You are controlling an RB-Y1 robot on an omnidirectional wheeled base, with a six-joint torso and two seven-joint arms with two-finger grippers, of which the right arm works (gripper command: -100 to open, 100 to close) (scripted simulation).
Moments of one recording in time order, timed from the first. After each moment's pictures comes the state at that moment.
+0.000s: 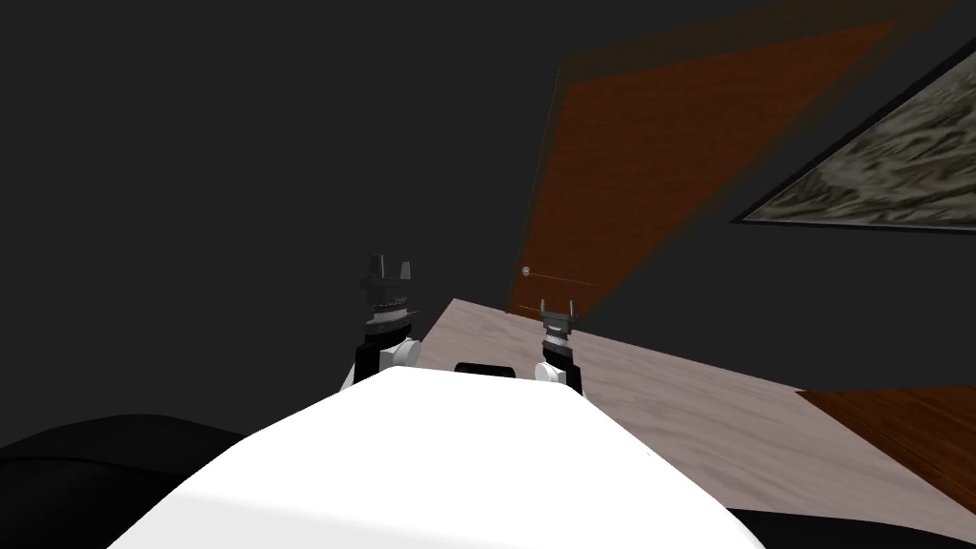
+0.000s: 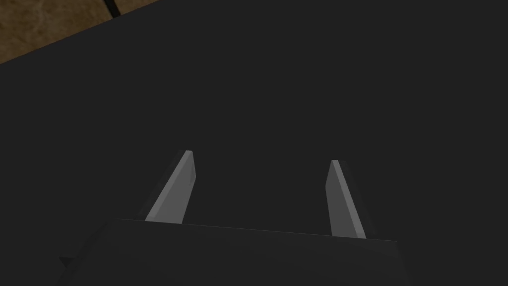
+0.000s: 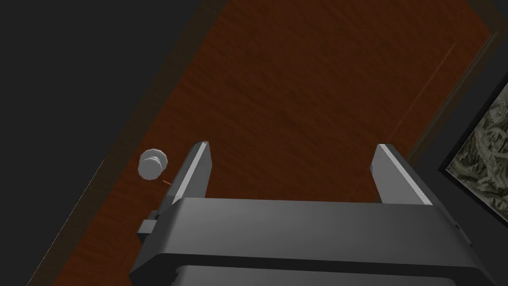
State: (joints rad) arm 0.44 -0.17 0.16 -1.83 -0.49 -0.72 -0.50
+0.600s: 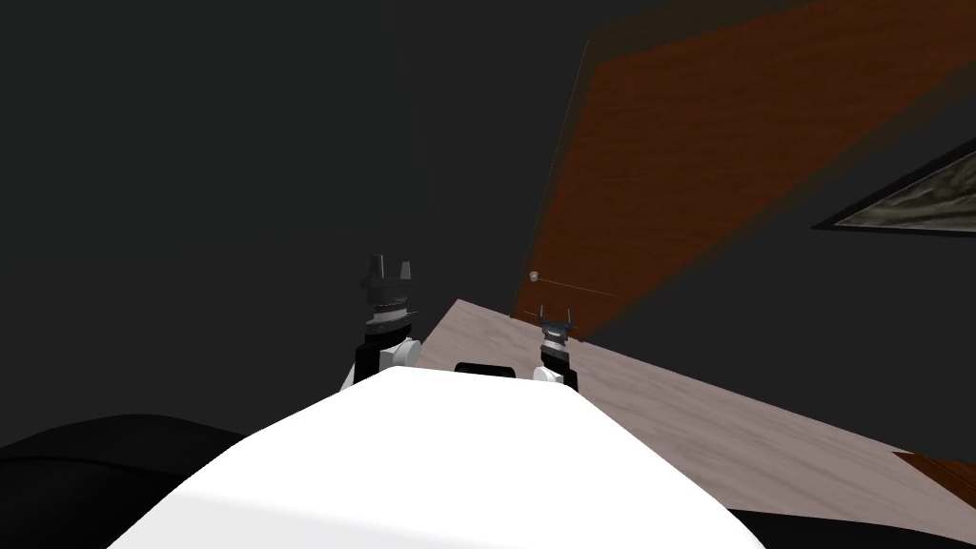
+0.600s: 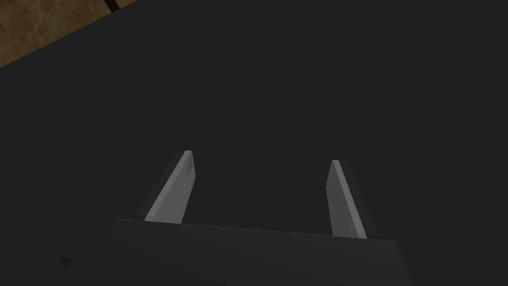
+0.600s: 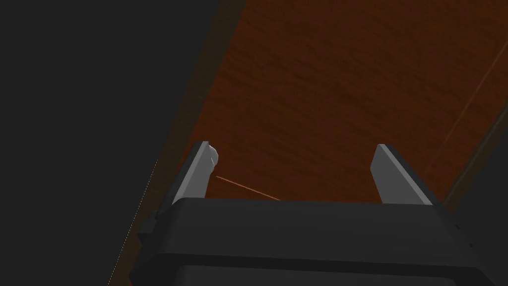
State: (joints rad) arm 0.42 -0.20 0.21 -1.71 -0.62 -0.79 -0.59
